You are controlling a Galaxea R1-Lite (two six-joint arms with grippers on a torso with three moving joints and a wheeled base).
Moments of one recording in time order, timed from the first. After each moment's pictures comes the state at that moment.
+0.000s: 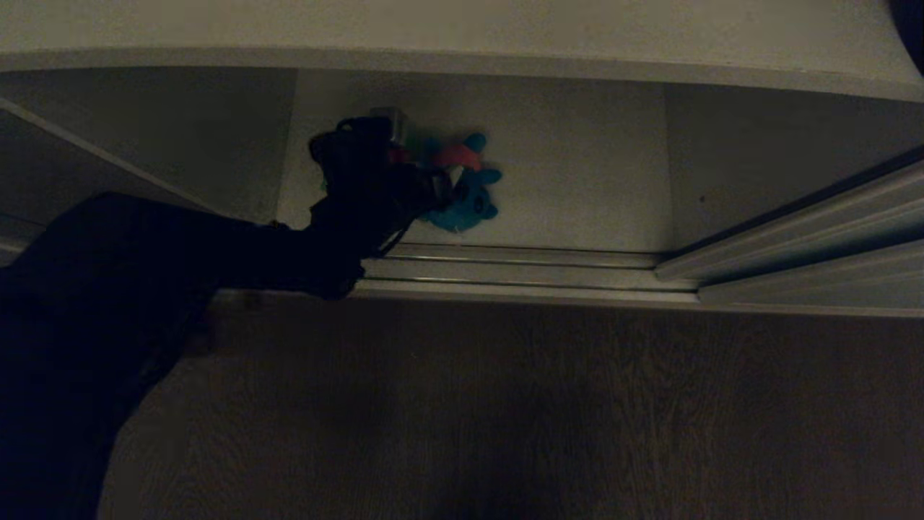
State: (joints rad) left arm -0.41 2.19 -1.65 -0.72 -0.02 -0.06; right arm 0.01 0.00 0.00 -0.01 0.00 -0.01
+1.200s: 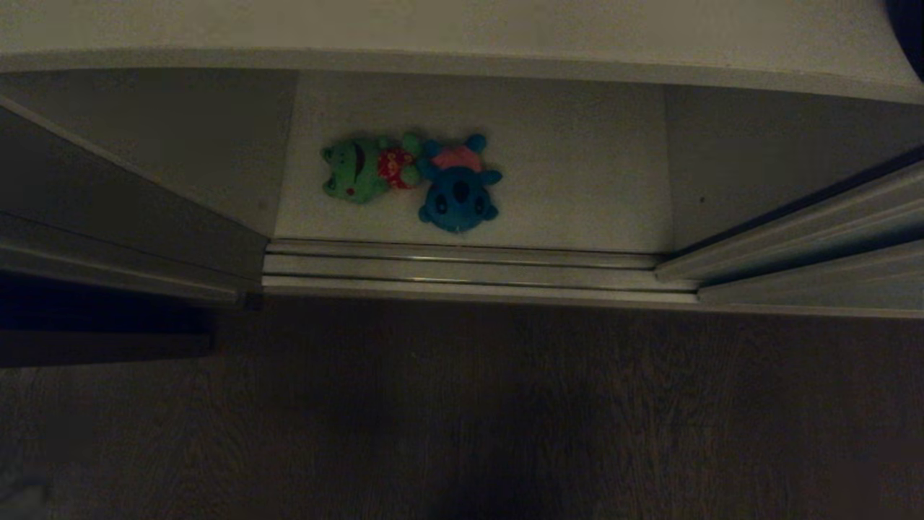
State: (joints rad) left arm -0.06 0.37 -0.33 0.06 -0.04 0.03; right arm 0.01 0.00 0.00 -0.01 0.00 -0.01
